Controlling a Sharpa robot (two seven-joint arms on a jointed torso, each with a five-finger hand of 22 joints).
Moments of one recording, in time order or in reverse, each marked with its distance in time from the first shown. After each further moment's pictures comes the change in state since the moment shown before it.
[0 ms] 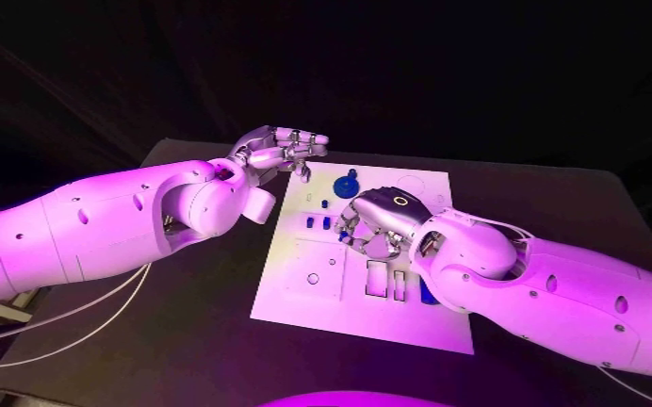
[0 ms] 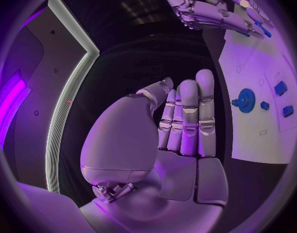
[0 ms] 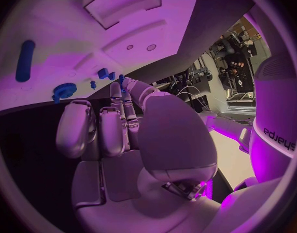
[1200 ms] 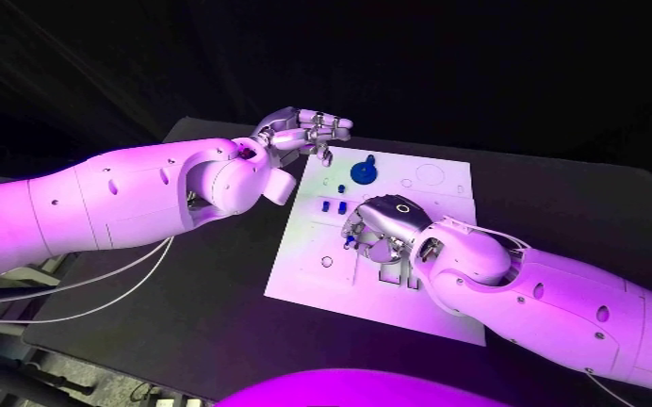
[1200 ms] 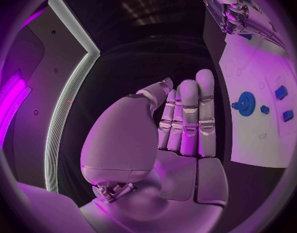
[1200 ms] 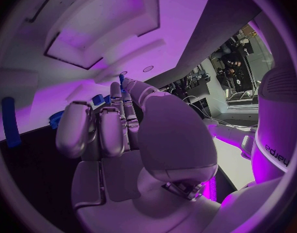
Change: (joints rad) left arm 0.000 0.006 0.000 0.000 0.000 0.008 -0.003; left_hand -0.004 0.004 0.000 0.000 0.000 0.000 0.000 0.000 0.000 0.000 0.000 0.004 0.001 0.000 0.000 0.000 -0.002 0.000 0.000 0.000 -0.004 -0.002; right arm -0.068 0.071 -0.012 -0.093 -0.017 0.012 0.019; right_hand 0.000 0.000 0.000 0.000 0.003 0.002 0.003 -0.001 0.002 -0.001 0.003 -0.002 0.000 0.000 0.000 0.003 0.002 0.000 0.000 0.000 0.000 0.000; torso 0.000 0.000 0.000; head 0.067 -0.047
